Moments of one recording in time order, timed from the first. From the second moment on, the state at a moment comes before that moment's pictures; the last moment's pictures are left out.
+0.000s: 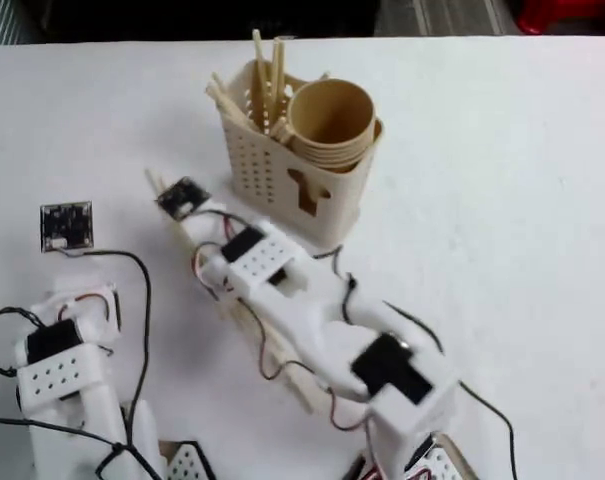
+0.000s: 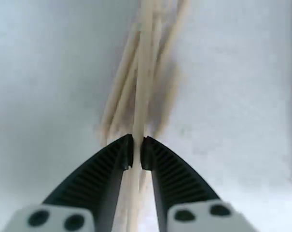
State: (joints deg) left arm -29.9 -55.3 75.2 48.8 -15.4; right arm -45.8 9.3 16.4 55.8 4.2
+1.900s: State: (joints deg) left arm -30.0 -55.3 75.2 47.3 -15.4; right arm -27.3 -4.4 30.6 -31.3 4.2
